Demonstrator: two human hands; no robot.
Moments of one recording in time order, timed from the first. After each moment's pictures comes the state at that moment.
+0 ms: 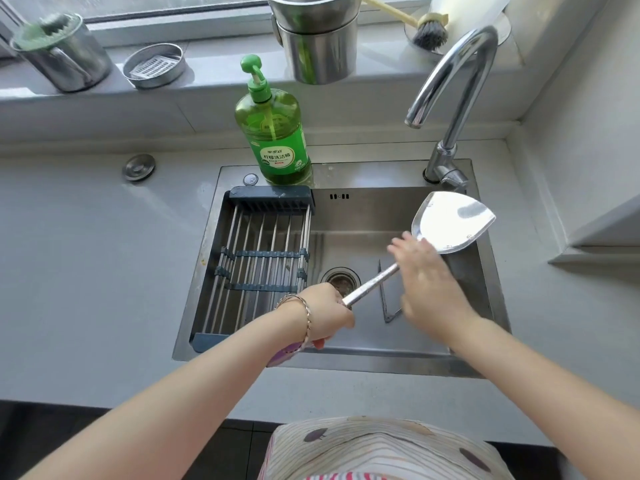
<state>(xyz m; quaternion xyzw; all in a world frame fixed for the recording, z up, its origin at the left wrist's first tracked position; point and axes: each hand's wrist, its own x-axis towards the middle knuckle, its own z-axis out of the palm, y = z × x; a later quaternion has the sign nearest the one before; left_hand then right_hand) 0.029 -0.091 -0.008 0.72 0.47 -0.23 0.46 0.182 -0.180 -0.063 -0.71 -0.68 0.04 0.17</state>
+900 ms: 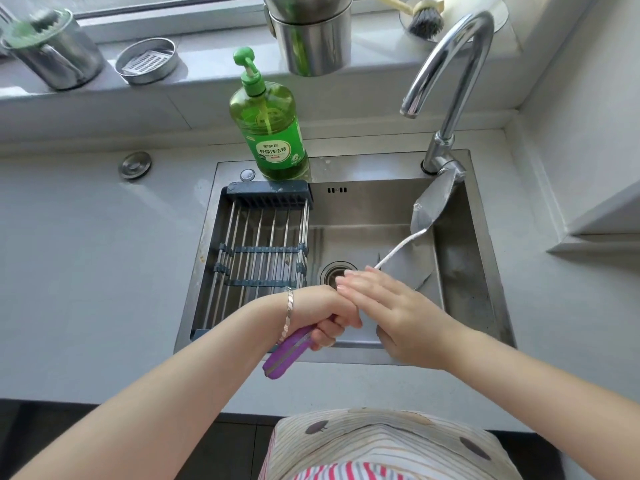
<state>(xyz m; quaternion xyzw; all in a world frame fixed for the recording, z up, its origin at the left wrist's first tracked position) 0.021 -0.085 0.003 0.51 0.44 -0.30 0.68 0.153 -0.191 -0.051 -0.58 -0.78 0.08 0.22</state>
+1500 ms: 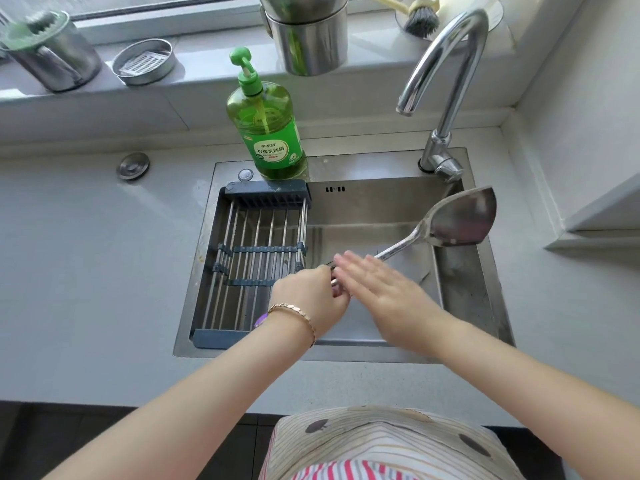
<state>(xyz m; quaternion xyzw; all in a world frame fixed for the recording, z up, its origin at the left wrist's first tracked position) 0.024 -0.102 -0.009 0.86 0.47 -0.11 0.15 0.153 -0.183 -0.071 -0.61 -0.77 0.03 0.18</state>
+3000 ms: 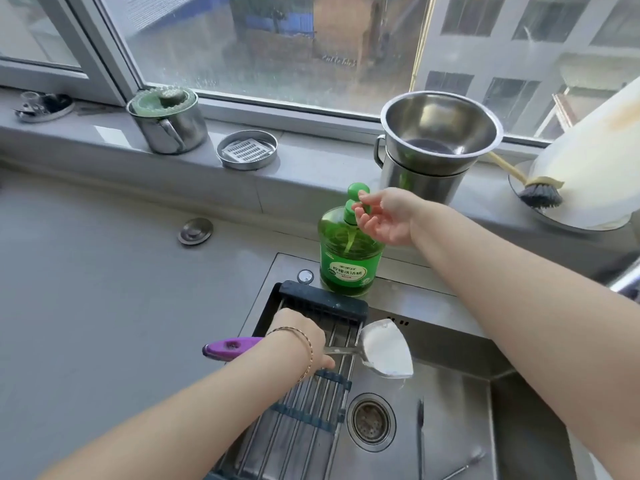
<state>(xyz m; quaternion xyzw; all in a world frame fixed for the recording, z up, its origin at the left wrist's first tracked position) 0.009 0.101 0.017 0.84 0.29 -0.46 -0.03 0.174 0.178 0.074 -0.60 -0.13 0.69 0.40</state>
